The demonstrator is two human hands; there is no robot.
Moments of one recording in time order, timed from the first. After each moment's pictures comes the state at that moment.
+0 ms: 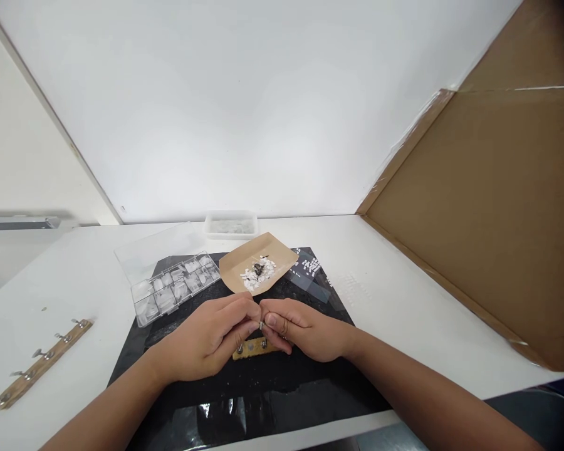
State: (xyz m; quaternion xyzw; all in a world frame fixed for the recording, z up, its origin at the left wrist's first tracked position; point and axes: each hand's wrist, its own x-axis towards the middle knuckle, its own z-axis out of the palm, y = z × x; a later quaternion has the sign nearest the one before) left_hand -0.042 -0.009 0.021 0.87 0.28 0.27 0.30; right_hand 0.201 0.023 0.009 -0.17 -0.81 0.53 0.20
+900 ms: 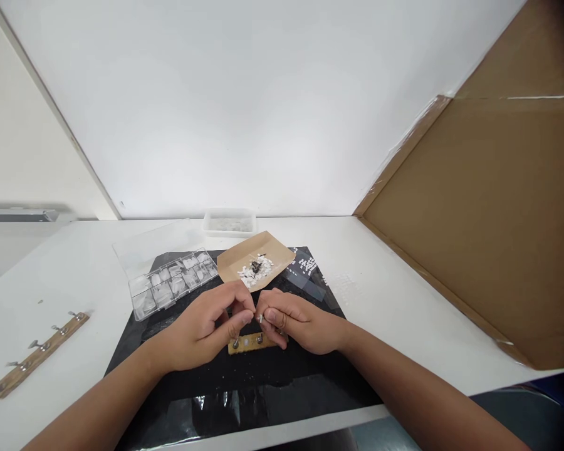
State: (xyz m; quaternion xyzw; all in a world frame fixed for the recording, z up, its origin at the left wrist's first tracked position) left_hand -0.041 -0.011 0.017 0.80 0.31 0.32 0.40; right_hand 0.203 0.027 0.009 -0.13 -0.84 0.48 0.22
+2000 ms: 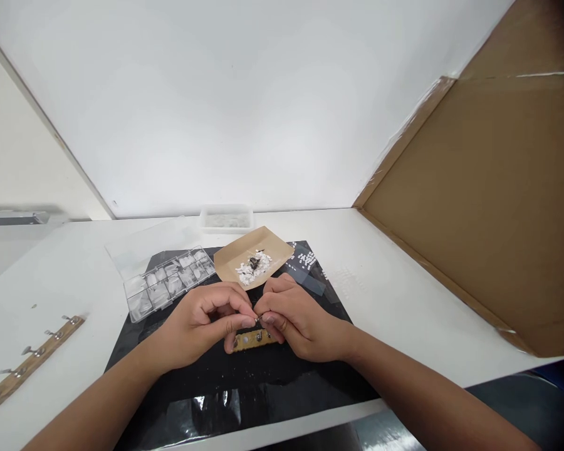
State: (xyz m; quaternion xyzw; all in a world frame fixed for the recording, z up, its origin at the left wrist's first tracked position) left_hand -0.039 -0.010 0.019 0.68 0.32 0.36 0.56; right_hand 0.201 0.014 0.015 -0.19 -0.90 0.26 0.29
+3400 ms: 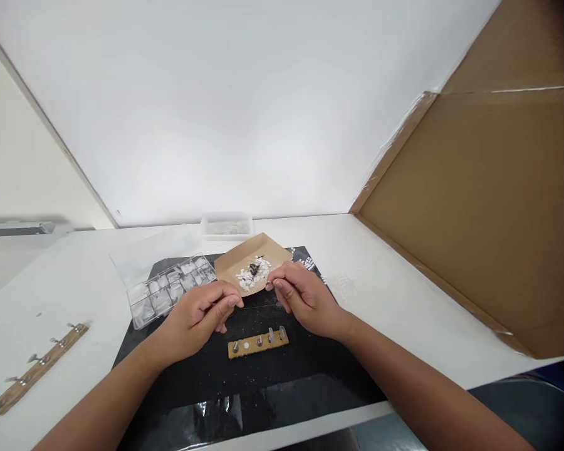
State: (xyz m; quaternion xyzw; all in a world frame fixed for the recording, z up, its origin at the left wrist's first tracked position) left_hand -0.053 0.000 0.013 0.76 0.38 0.33 0.40; right_hand 0.213 0.034 0.009 -0.29 -0.85 0.21 0.38
